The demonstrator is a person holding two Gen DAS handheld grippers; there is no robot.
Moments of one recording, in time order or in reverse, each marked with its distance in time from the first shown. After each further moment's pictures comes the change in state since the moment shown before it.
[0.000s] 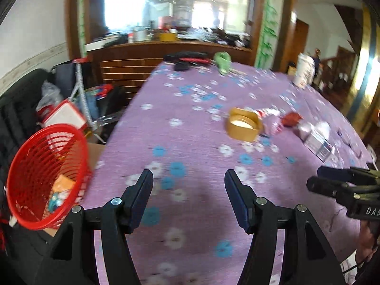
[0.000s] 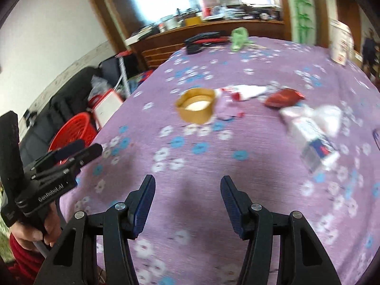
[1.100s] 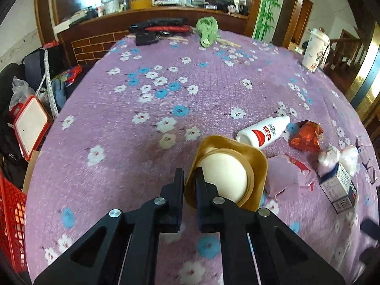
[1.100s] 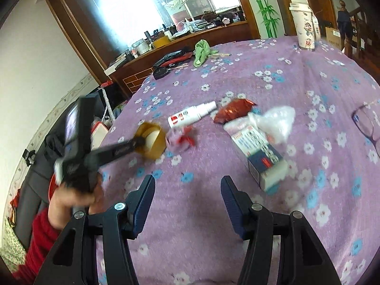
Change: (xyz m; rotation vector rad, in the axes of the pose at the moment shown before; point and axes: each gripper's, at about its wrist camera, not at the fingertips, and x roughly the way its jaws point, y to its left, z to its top) left arm 0.140 -0.058 0.075 -0.018 0.186 -0.036; right arm -0.025 -0.070 0.021 0.169 -0.085 0.002
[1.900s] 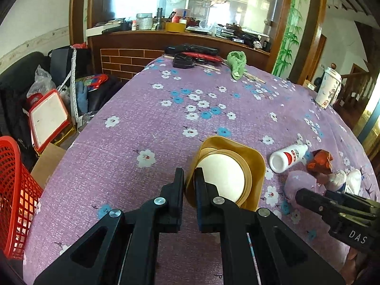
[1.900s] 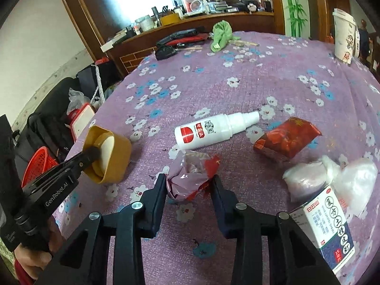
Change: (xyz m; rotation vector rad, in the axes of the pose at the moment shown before) left arm -0.020 0.047 -0.016 -0.117 -0.181 0.050; right arm 0.119 0.029 0.043 -0.125 0.080 -0.050
